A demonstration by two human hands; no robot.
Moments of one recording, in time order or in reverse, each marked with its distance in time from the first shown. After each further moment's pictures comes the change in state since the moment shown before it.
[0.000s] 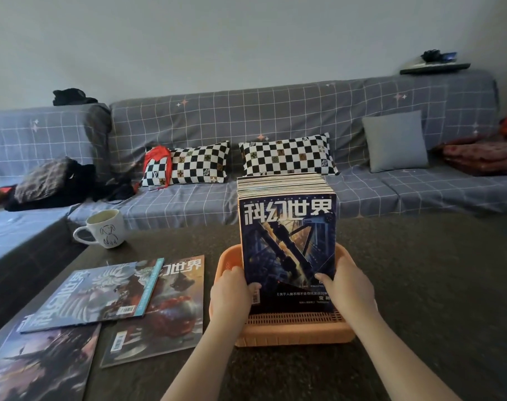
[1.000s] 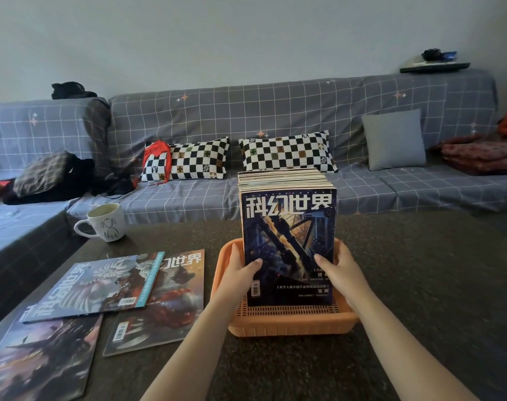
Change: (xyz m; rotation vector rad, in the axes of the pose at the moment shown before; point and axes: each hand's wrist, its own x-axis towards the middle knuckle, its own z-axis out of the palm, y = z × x) left_hand 0.001 0.003 -0.009 -0.948 -0.281 -0.117; right_hand 0.005 -0.007 -0.011 0.557 -0.204 0.116
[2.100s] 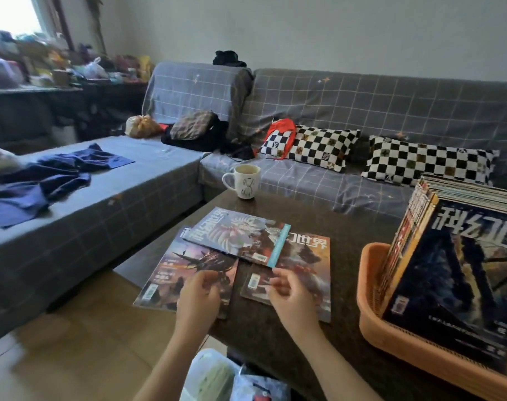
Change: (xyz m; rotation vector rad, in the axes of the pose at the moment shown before) left_hand -0.118 -0.132 -0.246 0.272 0.806 -0.030; right_hand -0.120 -0.062 0.289 -0.048 -0.430 -0.373
